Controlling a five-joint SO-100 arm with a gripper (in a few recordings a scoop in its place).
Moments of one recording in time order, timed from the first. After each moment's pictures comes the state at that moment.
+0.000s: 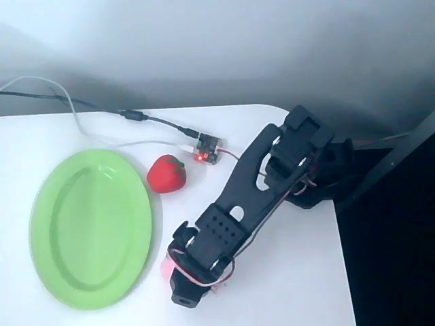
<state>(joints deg) -44.2 87.9 102.5 51.3 111.4</state>
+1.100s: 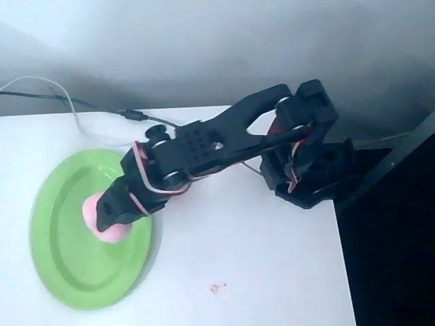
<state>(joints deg) -18.7 98.1 93.3 51.6 97.0</state>
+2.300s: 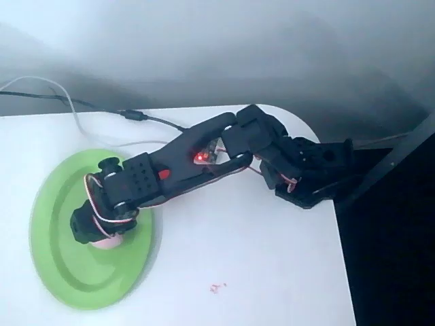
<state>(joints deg) -16.8 68.7 72.5 52.6 89.4</state>
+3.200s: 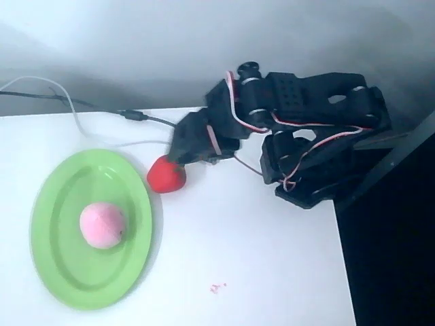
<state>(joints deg) -2.5 151.1 125.8 74.4 86.4</state>
